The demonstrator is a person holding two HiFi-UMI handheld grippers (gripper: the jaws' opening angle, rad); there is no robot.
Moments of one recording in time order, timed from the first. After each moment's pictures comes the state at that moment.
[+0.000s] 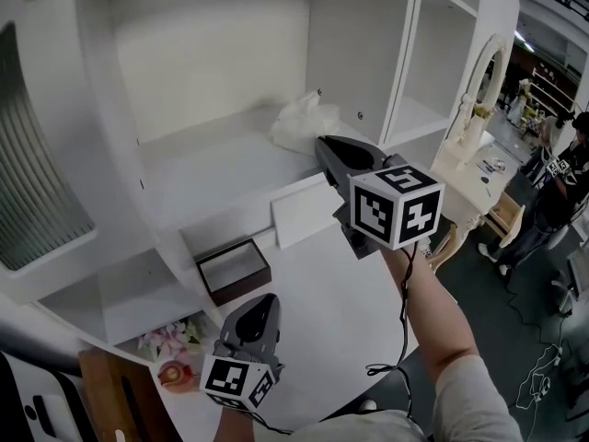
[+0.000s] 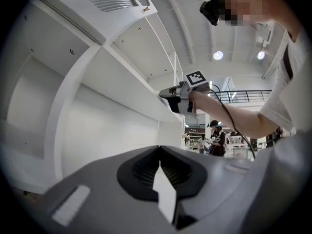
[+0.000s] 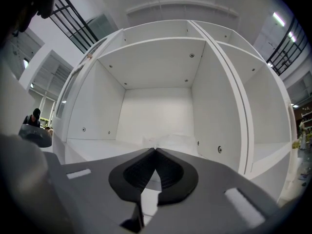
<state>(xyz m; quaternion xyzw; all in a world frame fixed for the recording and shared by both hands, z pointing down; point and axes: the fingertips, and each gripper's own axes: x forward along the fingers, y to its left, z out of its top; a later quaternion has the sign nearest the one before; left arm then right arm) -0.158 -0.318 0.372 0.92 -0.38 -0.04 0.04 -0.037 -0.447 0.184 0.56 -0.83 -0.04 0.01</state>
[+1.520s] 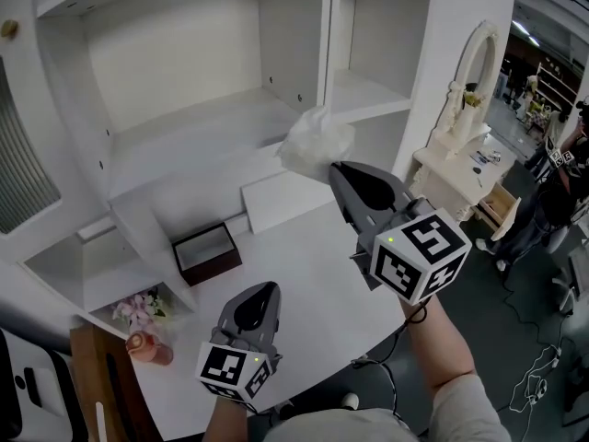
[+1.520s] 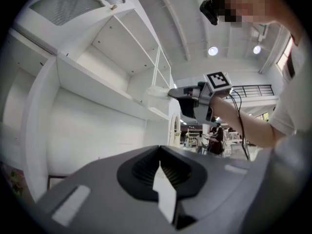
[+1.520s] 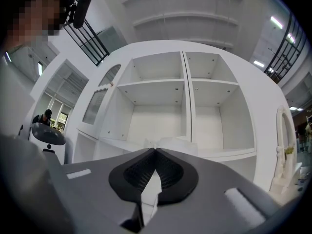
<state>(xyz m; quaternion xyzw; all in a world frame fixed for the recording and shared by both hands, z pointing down) -0.050 -0.248 0.364 0.93 -0.38 -0.02 0.02 0.062 -0.306 0.197 0.53 -0.84 -0.09 -0.02</state>
